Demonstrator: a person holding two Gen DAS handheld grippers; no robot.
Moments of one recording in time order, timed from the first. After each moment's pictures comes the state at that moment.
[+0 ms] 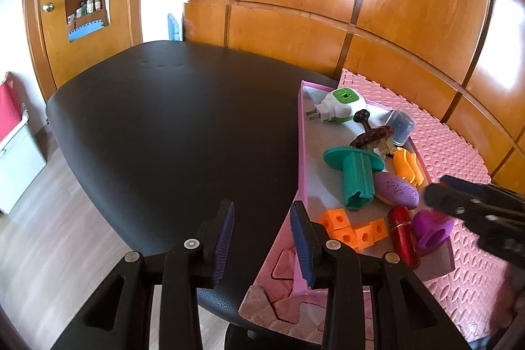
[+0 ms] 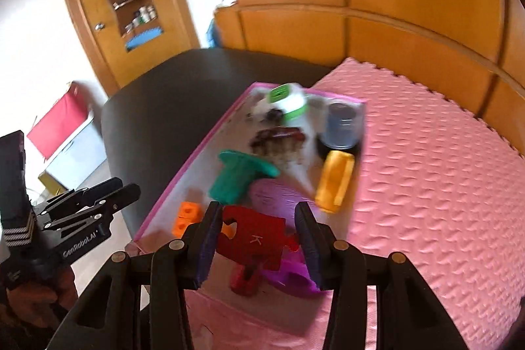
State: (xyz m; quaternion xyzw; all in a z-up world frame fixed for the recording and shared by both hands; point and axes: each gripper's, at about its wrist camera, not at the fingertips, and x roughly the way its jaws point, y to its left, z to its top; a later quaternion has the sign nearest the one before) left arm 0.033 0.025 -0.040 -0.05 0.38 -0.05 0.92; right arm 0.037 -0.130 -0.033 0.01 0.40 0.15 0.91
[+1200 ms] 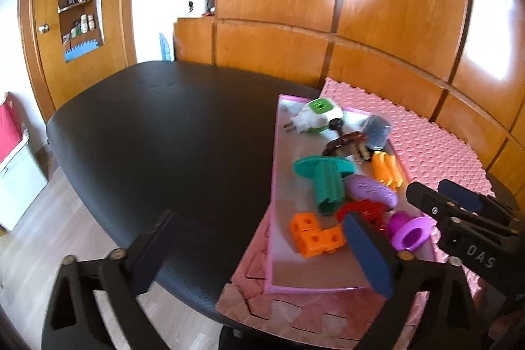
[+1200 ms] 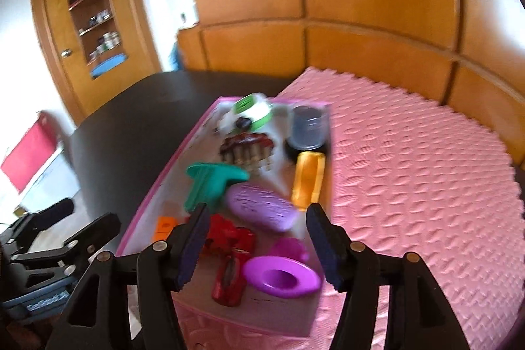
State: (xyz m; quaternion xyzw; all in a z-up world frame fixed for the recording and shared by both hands) left arm 0.014 -0.003 -0.020 -0.03 0.35 -0.06 0.93; right arm 0.000 -0.149 -0.030 0.05 0.34 0.02 0.94
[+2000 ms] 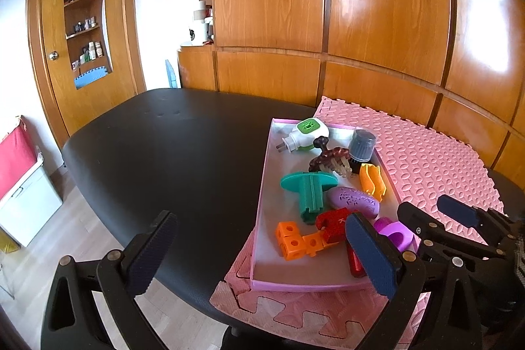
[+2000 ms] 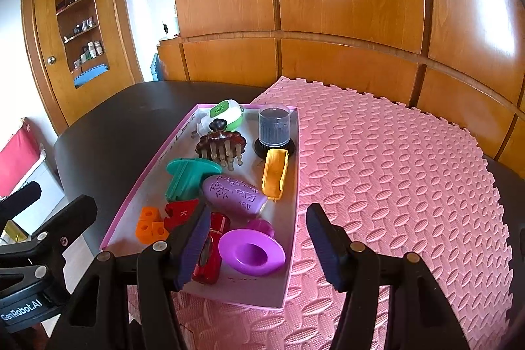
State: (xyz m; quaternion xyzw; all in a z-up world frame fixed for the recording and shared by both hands) left arm -0.016 -0.026 0.002 0.01 0.31 -0.04 0.95; right arm -0.023 -0.156 -0.031 0.04 0.32 -0.01 0.95
